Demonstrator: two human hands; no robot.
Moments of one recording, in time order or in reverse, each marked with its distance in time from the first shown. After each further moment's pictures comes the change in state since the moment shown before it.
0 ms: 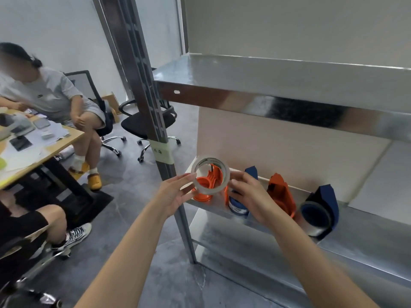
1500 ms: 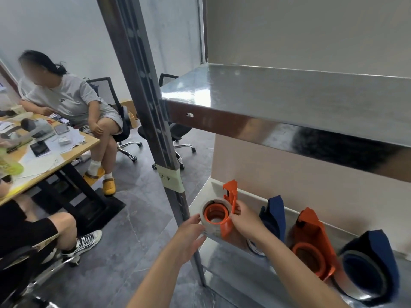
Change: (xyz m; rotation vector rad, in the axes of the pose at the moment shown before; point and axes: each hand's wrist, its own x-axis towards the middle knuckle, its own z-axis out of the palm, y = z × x) left_hand 0.064 -0.051 -0.018 0.188 0.094 -0.191; right_hand 0.088 0.024 0.030 -0.716 -0.018 0.096
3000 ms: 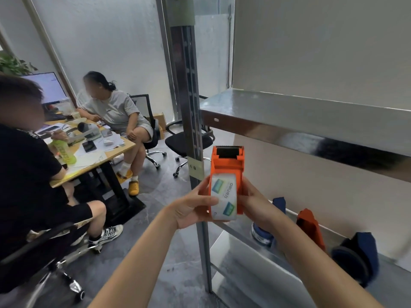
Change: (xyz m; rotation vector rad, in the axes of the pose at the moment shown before) left_hand -0.156 0.062 0.005 -0.056 -0.474 0.286; right_hand -0.093 -0.058 -0.032 0.485 -0.327 -0.409
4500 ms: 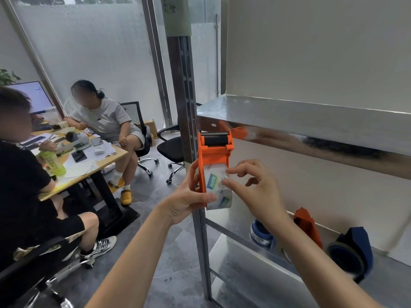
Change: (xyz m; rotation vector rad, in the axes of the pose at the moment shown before) left_hand -0.005 0.024 -0.006 0.145 0.067 0.178; right_hand -0.038 -0.060 0.031 -0.477 0.480 -0.536
